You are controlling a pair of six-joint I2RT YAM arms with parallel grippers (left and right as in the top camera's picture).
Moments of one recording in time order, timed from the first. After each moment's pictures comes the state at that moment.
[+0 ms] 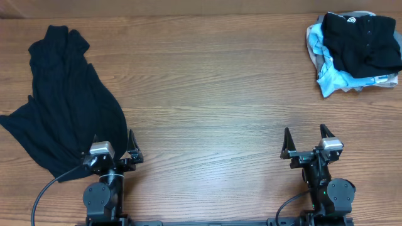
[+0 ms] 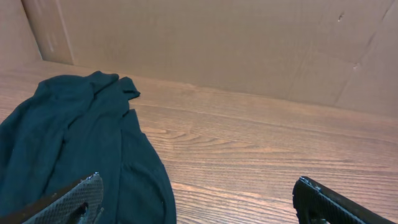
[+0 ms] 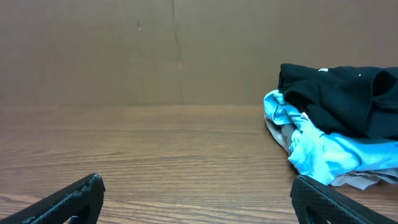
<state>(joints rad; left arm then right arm) 0.04 0.02 0.01 -0.07 -0.05 -0.15 -0.01 0.01 0.02 -0.03 -0.12 0.04</state>
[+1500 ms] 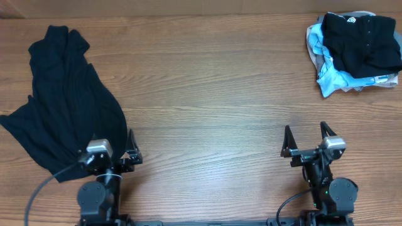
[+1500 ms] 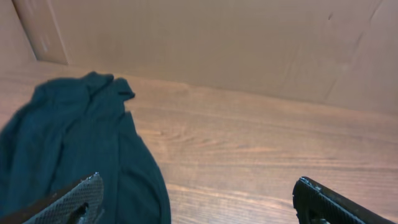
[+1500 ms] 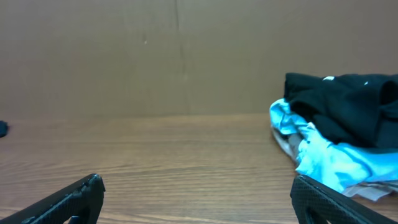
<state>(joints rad) 0.04 0.09 0.16 -0.20 -0.02 -0.15 -0.01 0.08 0.06 0.02 -0.14 0.09</state>
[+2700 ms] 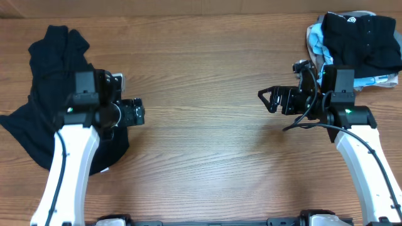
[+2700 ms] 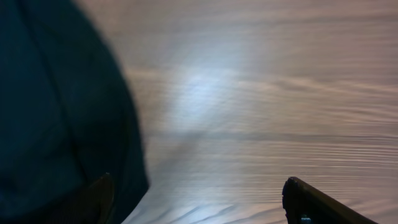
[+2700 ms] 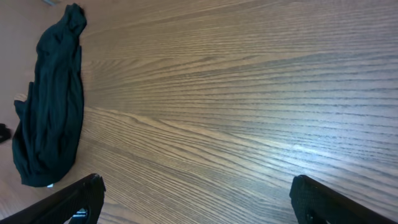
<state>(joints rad) 0.04 1.38 1.10 -0.88 0.15 -0.09 -0.01 1.34 1.01 -0.56 -0.58 0.10</state>
